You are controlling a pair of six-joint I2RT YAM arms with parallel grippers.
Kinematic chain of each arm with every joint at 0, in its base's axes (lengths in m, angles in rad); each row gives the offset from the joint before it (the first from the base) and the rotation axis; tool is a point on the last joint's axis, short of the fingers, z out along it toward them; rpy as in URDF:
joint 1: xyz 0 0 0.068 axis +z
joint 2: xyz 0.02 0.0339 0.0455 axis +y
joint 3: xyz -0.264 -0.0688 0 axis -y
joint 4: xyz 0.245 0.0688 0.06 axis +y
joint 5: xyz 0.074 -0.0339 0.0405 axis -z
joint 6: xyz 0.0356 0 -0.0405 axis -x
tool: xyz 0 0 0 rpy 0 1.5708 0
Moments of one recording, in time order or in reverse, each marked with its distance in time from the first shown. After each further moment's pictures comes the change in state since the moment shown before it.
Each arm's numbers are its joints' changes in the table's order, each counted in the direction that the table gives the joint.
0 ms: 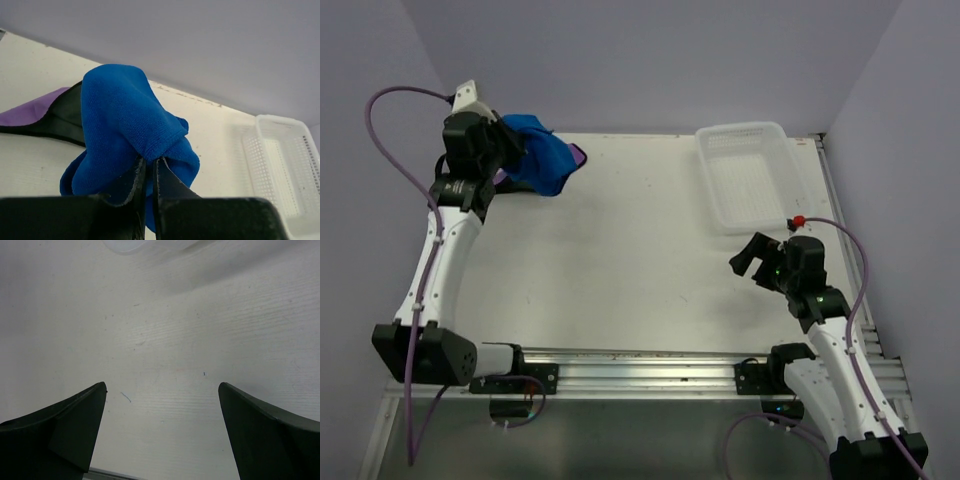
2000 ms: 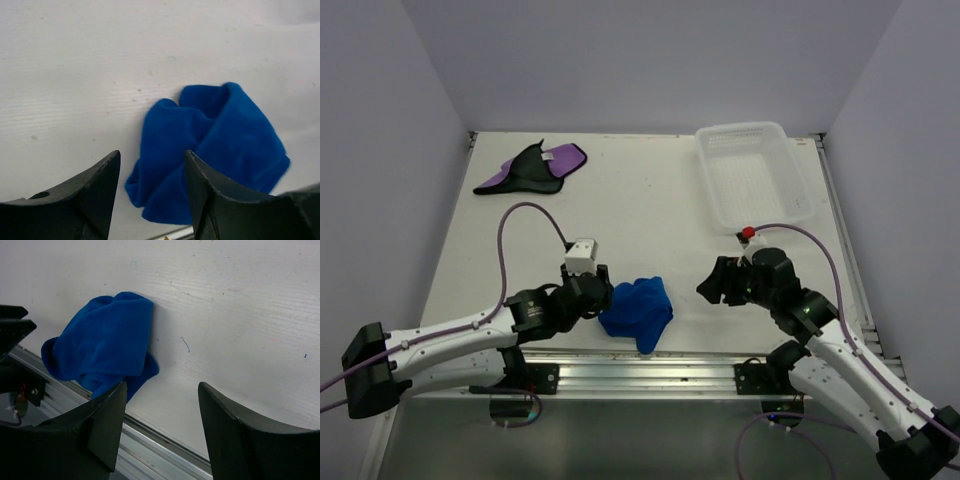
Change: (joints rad) left arm -1.127 -0.444 -0.852 0.037 -0.610 0.362; right arm 0.426 -0.024 -0.010 -0.011 -0.043 -0.012
